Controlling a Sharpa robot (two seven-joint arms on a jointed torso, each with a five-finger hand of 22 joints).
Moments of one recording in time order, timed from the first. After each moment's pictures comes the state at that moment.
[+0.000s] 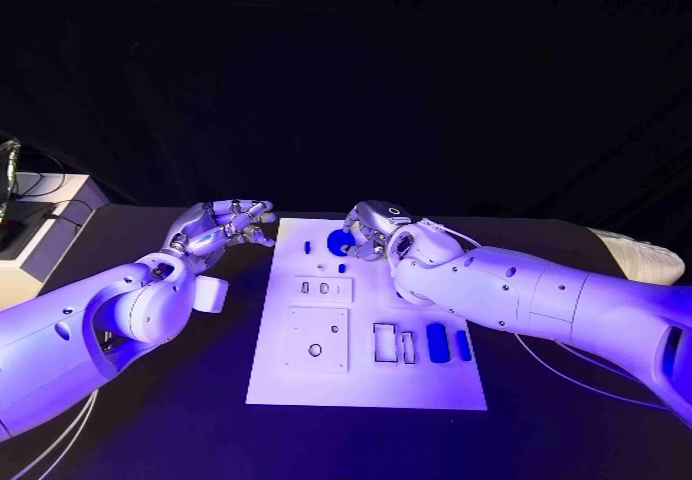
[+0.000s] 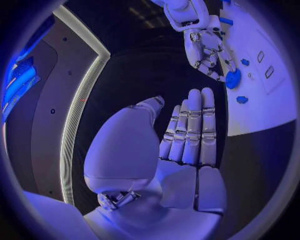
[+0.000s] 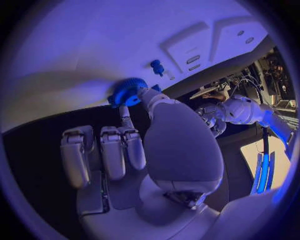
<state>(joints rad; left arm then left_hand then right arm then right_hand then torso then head) 1.02 -0.91 0.27 1.49 -0.21 -0.21 0.35 1.41 -0.16 0.37 0.27 0.18 0.90 0.21 0.20 0.16 1.15 0.14 0.07 0.07 1.12 0.06 0.65 0.59 0.18 0.98 0.16 0.65 0.31 1.28 -0.39 -0.11 1.07 -1.45 -0.48 -0.21 1.37 -0.24 0.37 0.26 0.29 0.96 0.17 0.11 0.37 1.47 0.08 1.57 1.31 1.47 0.00 1.56 1.31 0.01 1.46 0.11 1.57 1.31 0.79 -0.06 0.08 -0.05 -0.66</state>
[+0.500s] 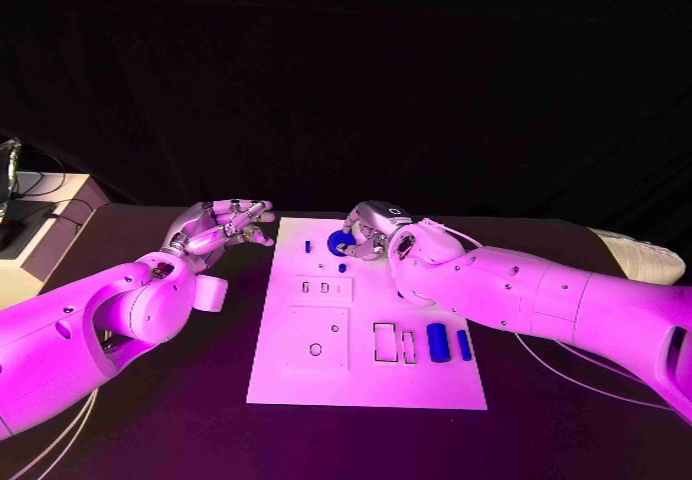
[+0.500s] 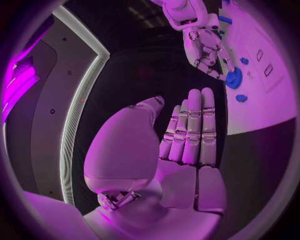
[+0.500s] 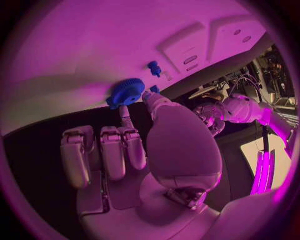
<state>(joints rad) 1.02 -0.91 0.27 1.49 -0.21 -0.21 0.34 1.41 -0.16 0.37 0.27 0.18 0.90 0.21 0.20 0.16 1.15 0.14 0.07 0.07 1.12 0.06 0.65 0.59 0.18 0.98 0.16 0.65 0.31 1.28 -0.40 -0.11 1.08 -1.43 -0.47 -0.20 1.27 -0.21 0.31 0.29 0.30 0.96 0.17 0.10 0.37 1.47 0.08 1.57 1.31 1.47 0.00 1.56 1.31 0.01 1.46 0.11 1.57 1.31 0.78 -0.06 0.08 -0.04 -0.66</state>
